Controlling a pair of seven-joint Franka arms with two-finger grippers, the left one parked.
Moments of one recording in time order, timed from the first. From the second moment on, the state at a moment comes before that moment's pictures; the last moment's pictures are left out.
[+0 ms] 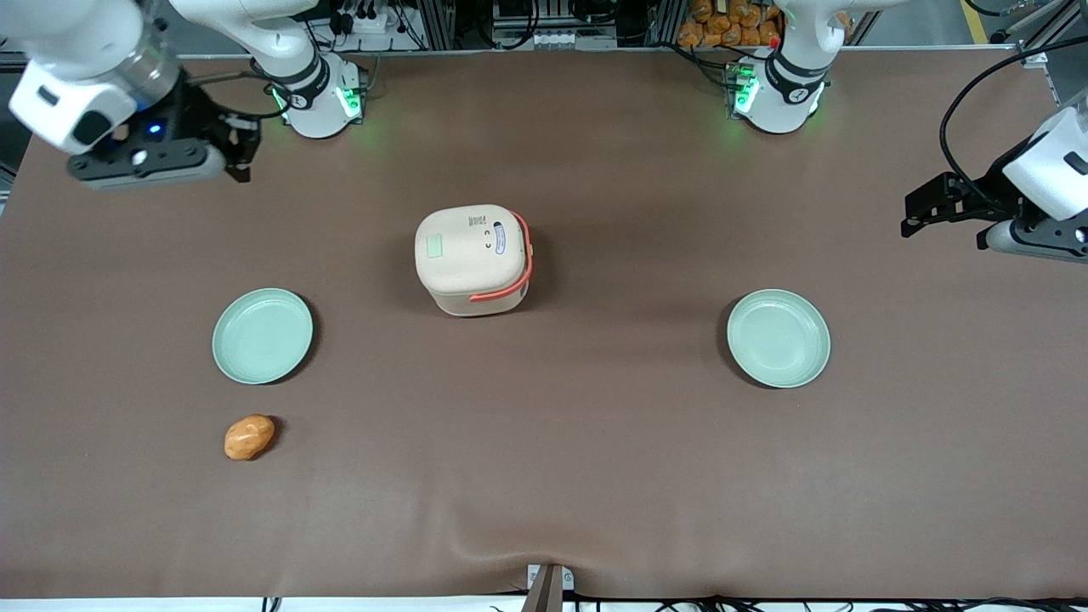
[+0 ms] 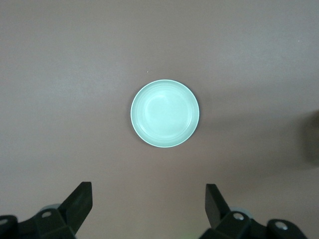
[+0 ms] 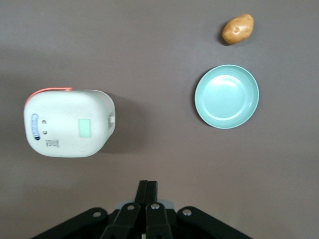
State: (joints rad) arm 0.17 -0.05 0.17 -1.53 0.02 1.41 0.19
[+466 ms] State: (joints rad) arm 0.18 -0.04 0.30 -1.66 0.02 1.52 0.33
